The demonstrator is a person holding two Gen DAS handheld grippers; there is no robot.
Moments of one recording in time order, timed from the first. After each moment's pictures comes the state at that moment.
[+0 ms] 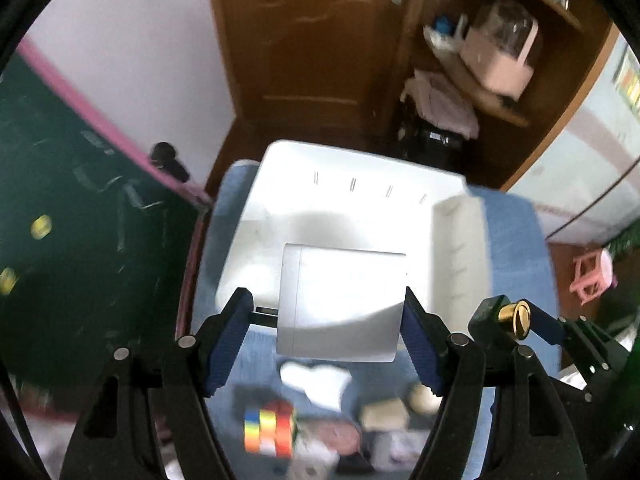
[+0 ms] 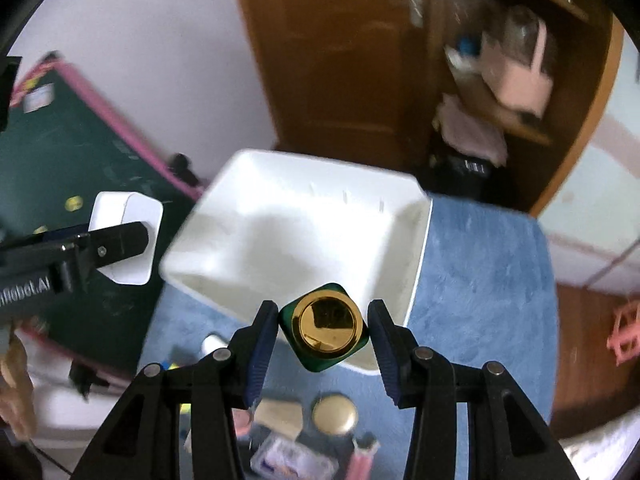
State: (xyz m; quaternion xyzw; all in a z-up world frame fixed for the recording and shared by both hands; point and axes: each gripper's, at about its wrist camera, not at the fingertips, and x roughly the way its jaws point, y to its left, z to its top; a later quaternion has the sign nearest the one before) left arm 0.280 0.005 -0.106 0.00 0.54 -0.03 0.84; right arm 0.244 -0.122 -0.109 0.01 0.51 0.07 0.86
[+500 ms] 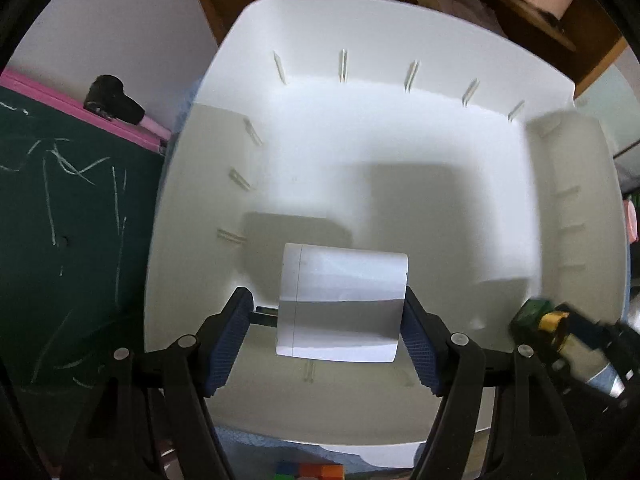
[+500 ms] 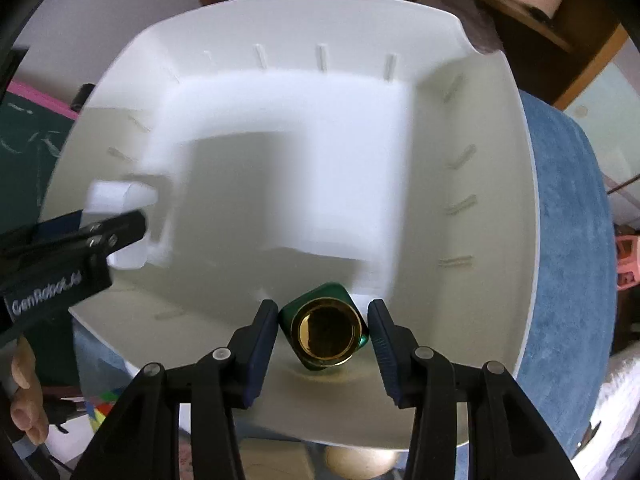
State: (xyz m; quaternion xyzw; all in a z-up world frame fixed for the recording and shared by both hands) left arm 0.331 0.023 -0.247 0.04 0.63 -0.03 0.77; right arm 0.296 -0.105 -0.251 0.02 0.64 0.00 0.77
